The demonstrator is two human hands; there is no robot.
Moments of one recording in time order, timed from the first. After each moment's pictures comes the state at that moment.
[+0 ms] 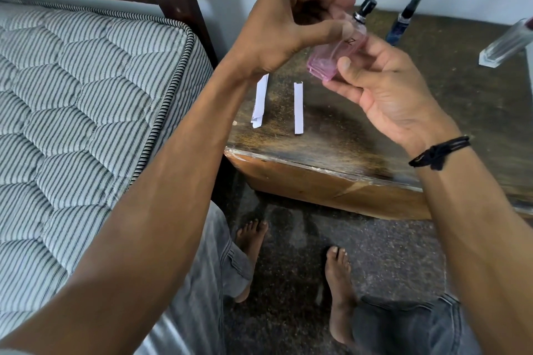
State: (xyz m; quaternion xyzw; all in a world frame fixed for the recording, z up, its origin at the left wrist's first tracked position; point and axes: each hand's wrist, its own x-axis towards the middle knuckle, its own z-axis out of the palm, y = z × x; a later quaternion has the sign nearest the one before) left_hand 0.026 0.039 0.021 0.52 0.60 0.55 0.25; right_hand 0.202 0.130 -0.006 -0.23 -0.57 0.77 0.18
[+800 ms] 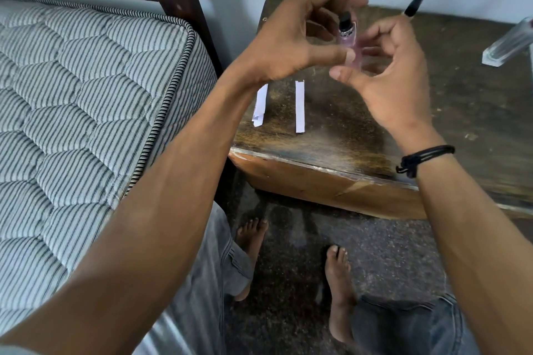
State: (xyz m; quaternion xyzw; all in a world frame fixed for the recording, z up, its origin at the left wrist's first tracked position) left_hand 0.033 0.040 0.013 0.57 0.63 0.47 0.24; right_hand 0.202 0.131 -0.016 -0.29 -0.81 0.42 0.31
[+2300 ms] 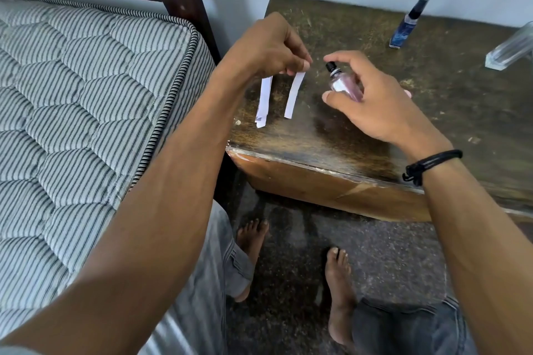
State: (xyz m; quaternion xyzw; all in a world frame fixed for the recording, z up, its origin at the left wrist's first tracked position) left_hand -0.002 0.038 0.000 0.44 0.79 0.30 0.29; right_hand 0.204 0.127 -0.018 -0.27 -0.88 0.38 0.08
